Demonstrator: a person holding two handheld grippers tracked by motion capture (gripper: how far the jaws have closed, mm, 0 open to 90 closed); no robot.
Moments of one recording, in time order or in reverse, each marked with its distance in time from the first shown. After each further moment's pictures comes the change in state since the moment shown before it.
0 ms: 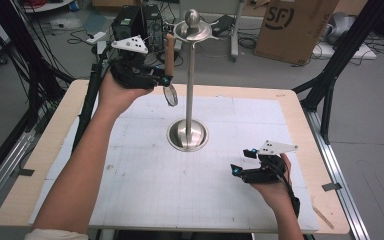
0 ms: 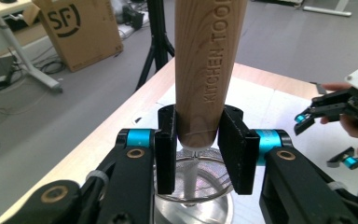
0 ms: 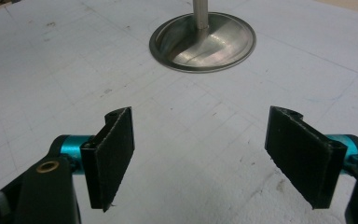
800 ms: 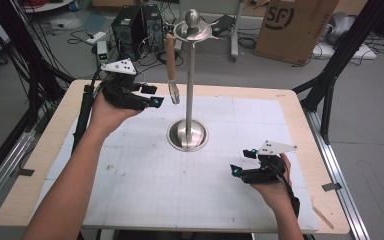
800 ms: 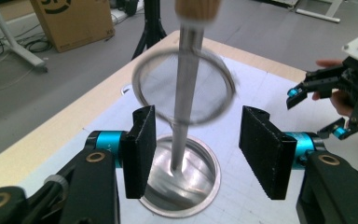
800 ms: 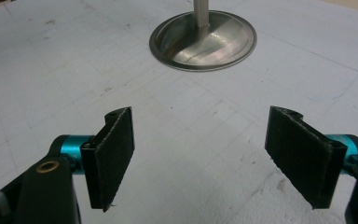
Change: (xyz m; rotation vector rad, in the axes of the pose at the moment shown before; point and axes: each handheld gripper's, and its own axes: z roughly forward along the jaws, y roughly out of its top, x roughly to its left) left arm 0.001 -0.060 -0.007 0.016 -0.053 -0.100; right arm 0.000 0.000 0.001 0.008 0.000 -0.004
